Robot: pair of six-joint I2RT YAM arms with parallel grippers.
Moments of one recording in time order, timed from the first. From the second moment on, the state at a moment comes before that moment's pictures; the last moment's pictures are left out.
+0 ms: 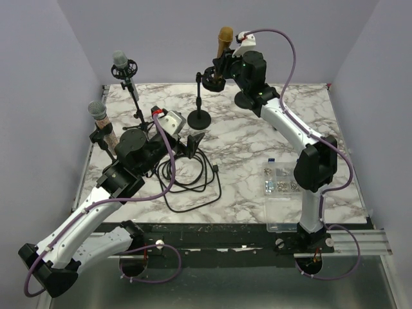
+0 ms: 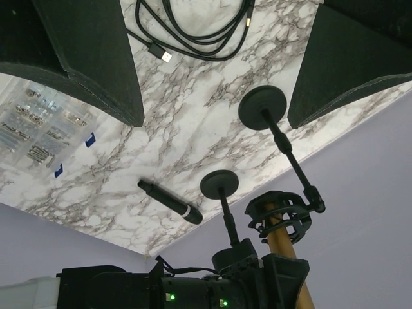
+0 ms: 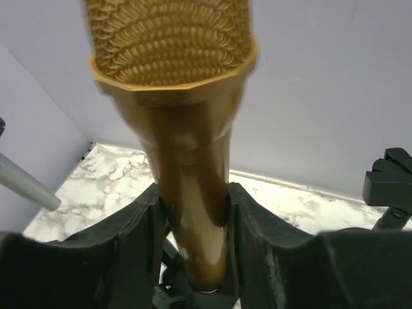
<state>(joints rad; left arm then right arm) -0.68 0.87 0.97 -0.05 0.05 0.13 0.51 2.00 1.91 0.12 0.09 0.21</state>
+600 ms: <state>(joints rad) -0.70 0.87 0.96 -0.05 0.03 0.14 0.52 1.84 1.97 0.14 0.22 0.04</state>
